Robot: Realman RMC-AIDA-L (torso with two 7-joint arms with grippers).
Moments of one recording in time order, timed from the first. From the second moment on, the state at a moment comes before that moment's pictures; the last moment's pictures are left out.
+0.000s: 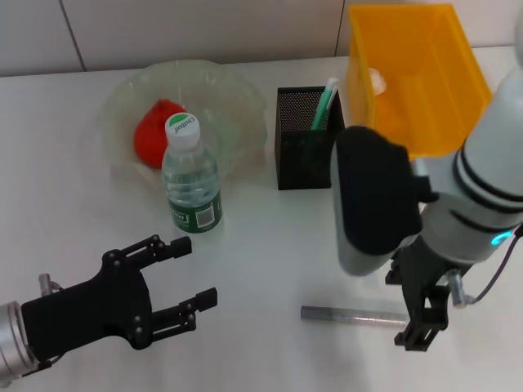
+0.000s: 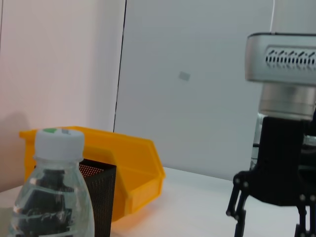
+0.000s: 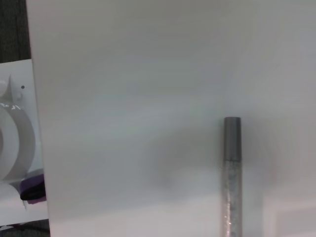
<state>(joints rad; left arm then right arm) -0.32 -2.06 1.10 0.41 1.50 1.60 -0.88 0.59 2.09 -1.76 -1.58 -2.66 -1.87 2.34</state>
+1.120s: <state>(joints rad) -0.33 -2.06 1.12 0.41 1.50 1.61 -0.88 0.59 2.09 -1.83 -1.44 -2.65 -1.69 2.43</state>
